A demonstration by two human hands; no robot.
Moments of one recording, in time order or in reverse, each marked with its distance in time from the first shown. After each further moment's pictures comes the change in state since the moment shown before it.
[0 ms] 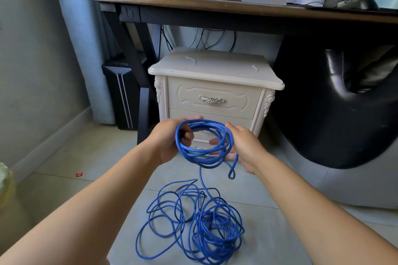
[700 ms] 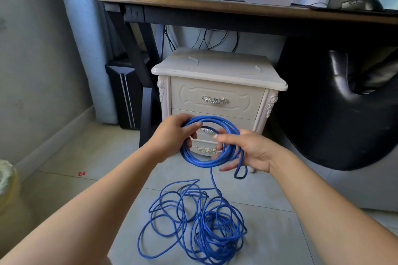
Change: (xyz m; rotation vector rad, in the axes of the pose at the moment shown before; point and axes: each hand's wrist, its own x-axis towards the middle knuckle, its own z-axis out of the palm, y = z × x) left_hand -0.005 0.000 -0.012 0.811 0.046 0.388; right_hand -0.015 -0.019 -0.012 -0.105 -0.299 0.106
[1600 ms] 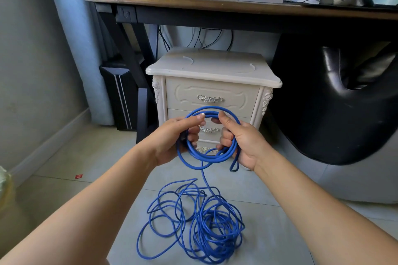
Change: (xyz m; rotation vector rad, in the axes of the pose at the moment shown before) left_hand -0.008 0.017 0.008 -0.649 -0.307 -0.212; right_hand 0.008 0.004 0.011 0.379 0.156 -0.221
